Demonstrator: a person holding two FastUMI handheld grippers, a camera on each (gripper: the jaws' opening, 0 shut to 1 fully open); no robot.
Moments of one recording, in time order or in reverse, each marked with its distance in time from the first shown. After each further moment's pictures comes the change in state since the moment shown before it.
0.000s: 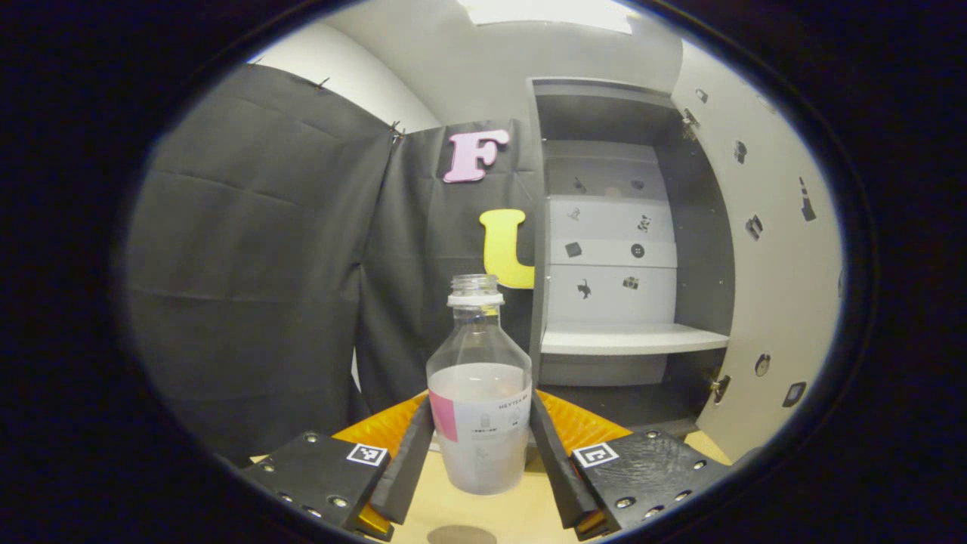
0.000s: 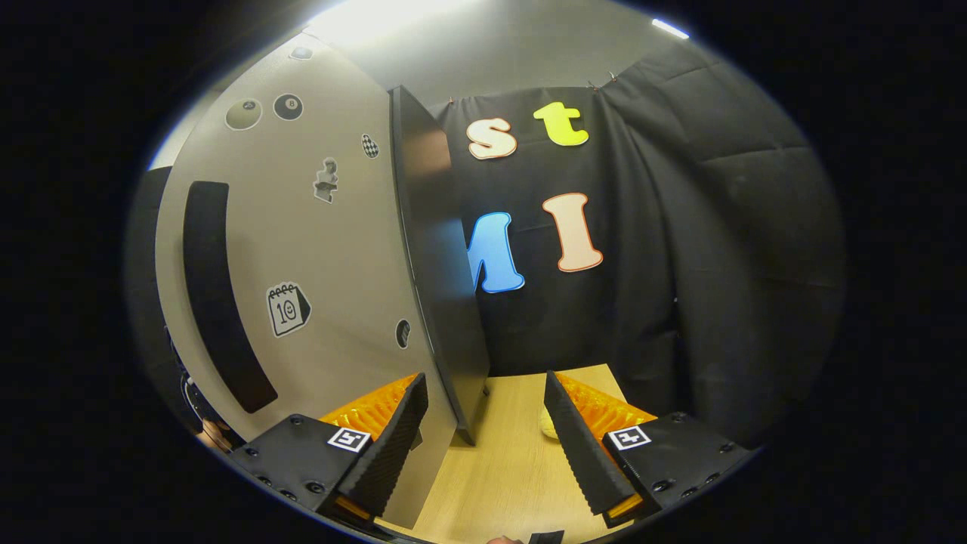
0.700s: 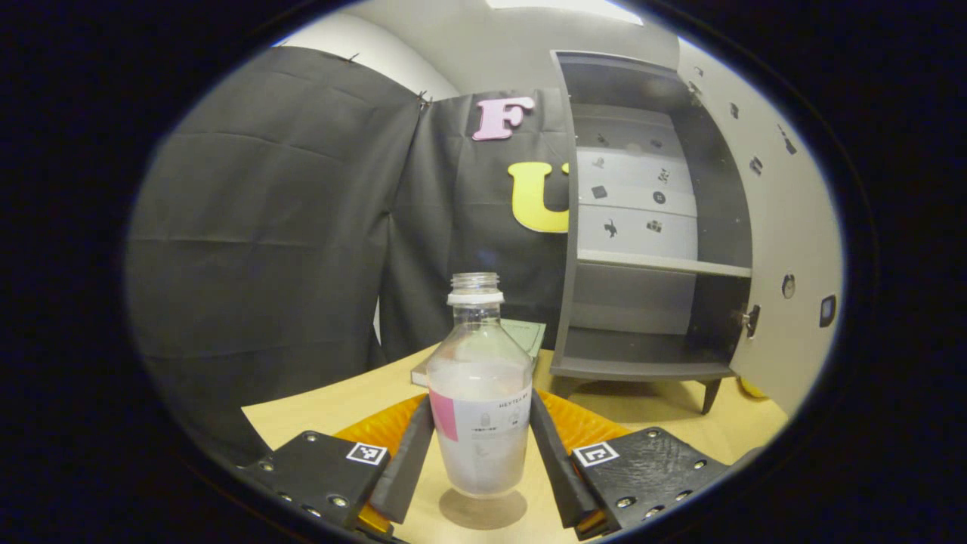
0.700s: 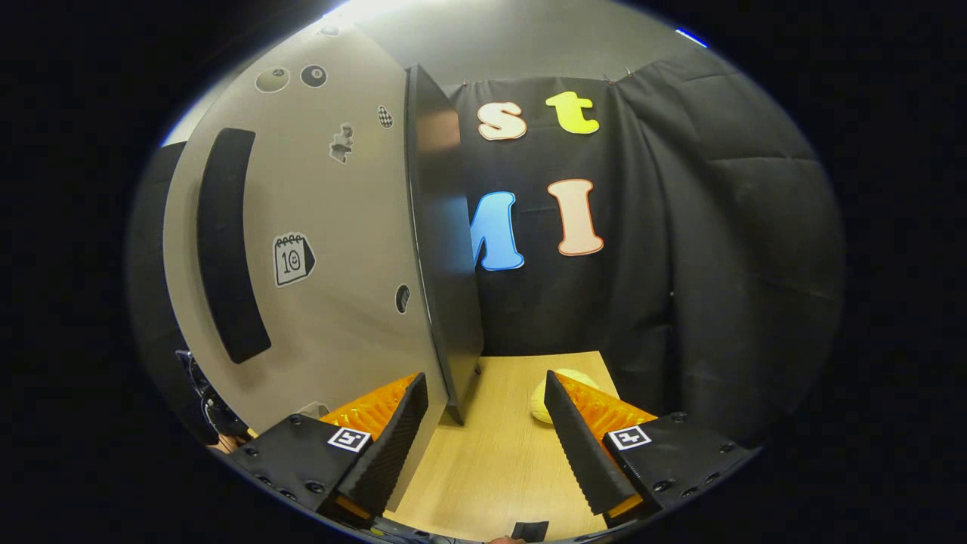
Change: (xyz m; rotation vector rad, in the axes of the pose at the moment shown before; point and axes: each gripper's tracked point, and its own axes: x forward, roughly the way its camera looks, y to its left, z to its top) left arm -0.019 0.021 -0.139 -0.010 0.118 0.050; right arm -0.009 -0.004 -0.032 -0.076 0.082 -0.022
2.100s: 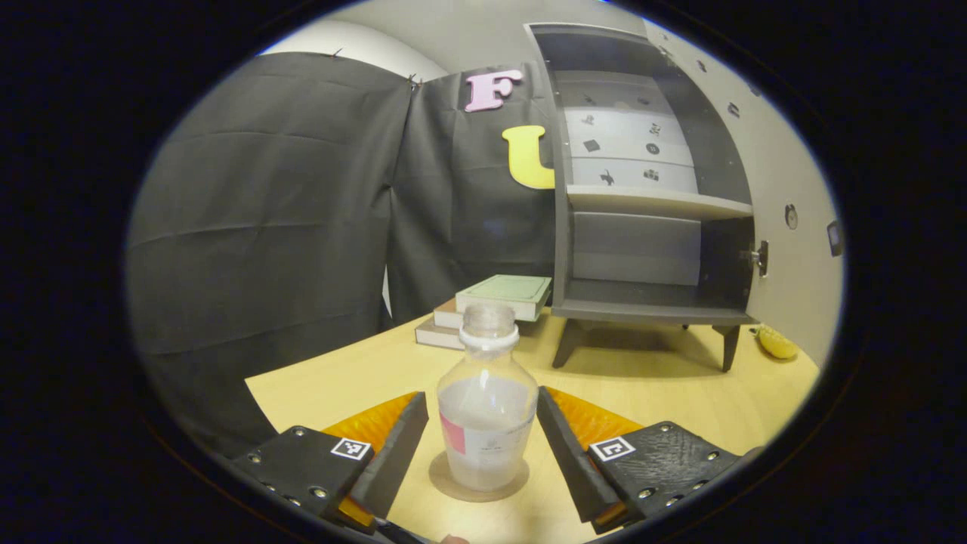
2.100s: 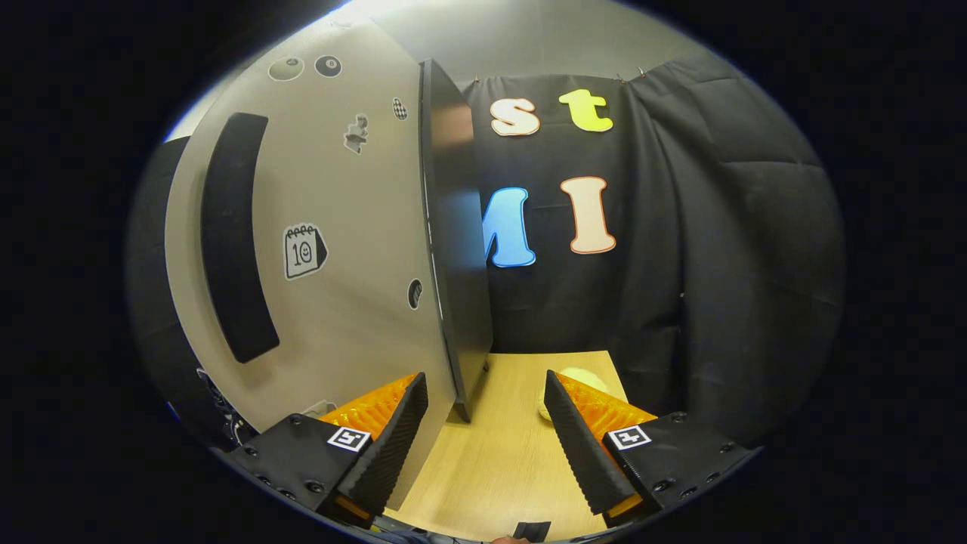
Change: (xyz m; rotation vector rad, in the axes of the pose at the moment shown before) left arm -0.009 -0.015 -0.035 0.059 0.070 0.041; right arm 0.007 0.016 0.004 -0.007 -0.003 0.047
